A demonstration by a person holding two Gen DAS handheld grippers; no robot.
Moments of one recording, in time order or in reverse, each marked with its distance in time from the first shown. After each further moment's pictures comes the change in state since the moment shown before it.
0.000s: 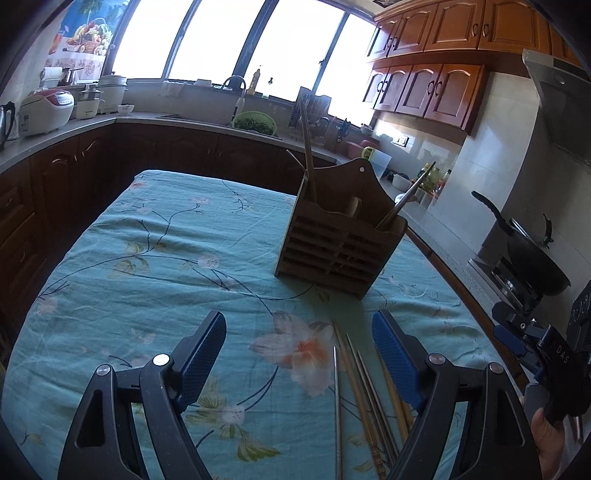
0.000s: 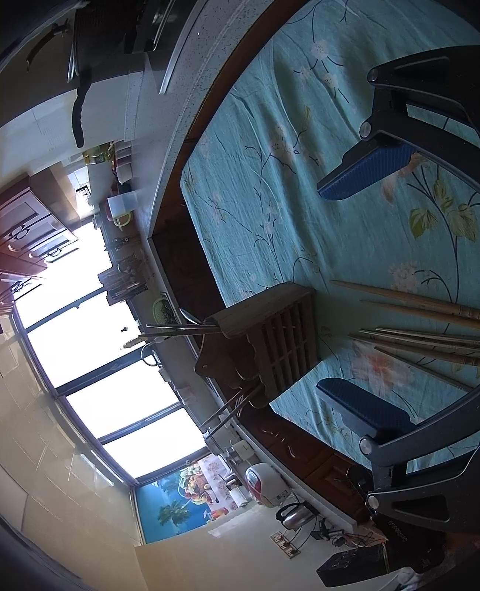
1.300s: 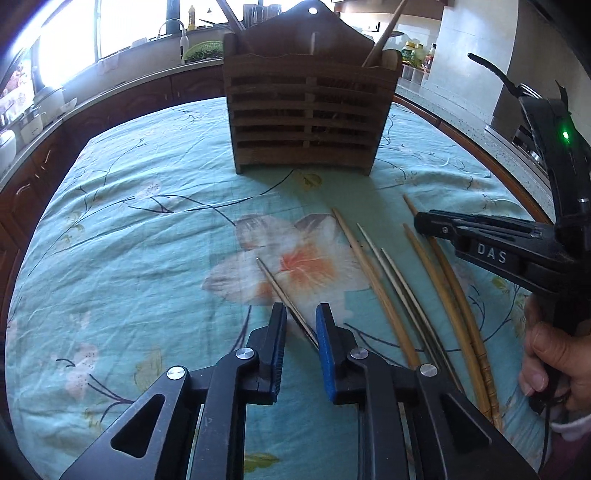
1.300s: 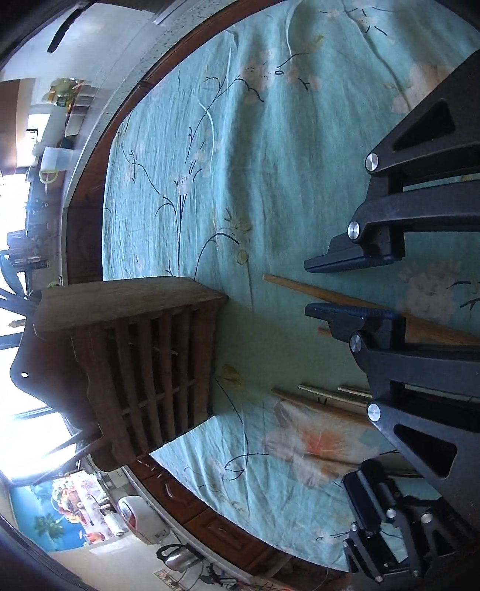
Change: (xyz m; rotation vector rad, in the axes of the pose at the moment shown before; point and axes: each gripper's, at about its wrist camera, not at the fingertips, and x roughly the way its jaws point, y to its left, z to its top) left arm 0.101 -0.037 -0.015 0.254 0.371 0.075; right arm 0.129 0.024 -0.036 -0.276 0.414 -0.134
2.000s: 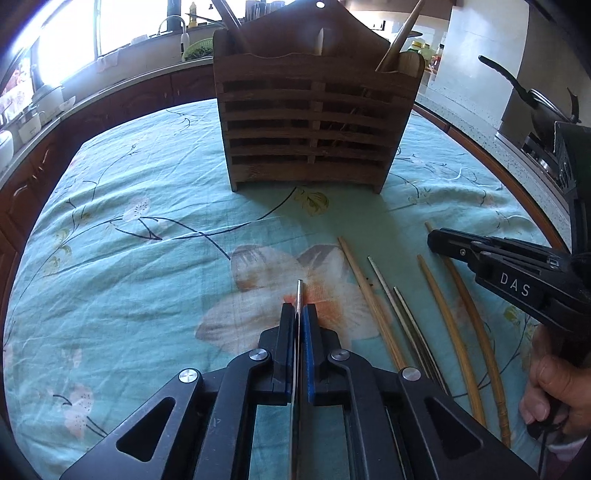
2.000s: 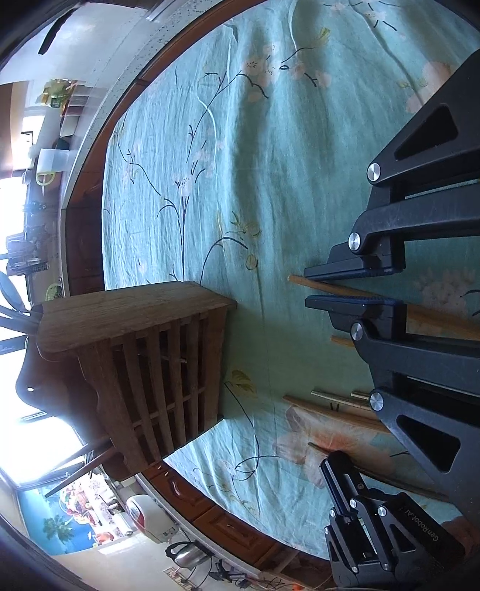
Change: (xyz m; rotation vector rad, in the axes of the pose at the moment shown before) left arm 0.031 0.000 0.026 -0.010 0.008 -0.003; right arm 0.004 -0.012 0.010 0.059 -0.012 0.049
